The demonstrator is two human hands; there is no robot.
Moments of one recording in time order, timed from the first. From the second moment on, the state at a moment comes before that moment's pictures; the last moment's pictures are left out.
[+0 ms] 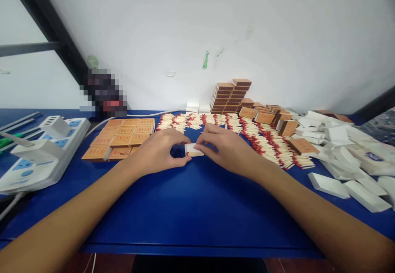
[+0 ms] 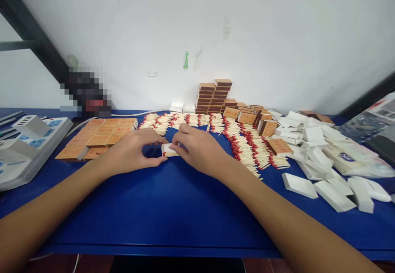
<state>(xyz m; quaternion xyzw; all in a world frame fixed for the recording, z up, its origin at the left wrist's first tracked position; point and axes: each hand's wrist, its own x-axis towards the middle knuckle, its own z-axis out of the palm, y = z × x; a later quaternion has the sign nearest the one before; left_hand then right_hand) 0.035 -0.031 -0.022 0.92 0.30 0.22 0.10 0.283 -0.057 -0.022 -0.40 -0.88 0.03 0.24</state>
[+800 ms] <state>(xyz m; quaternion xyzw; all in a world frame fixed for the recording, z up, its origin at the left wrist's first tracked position) 0.034 -0.031 -0.021 0.92 0.31 0.20 0.09 0.308 -0.026 -0.040 -0.51 -0.84 0.05 0.21</state>
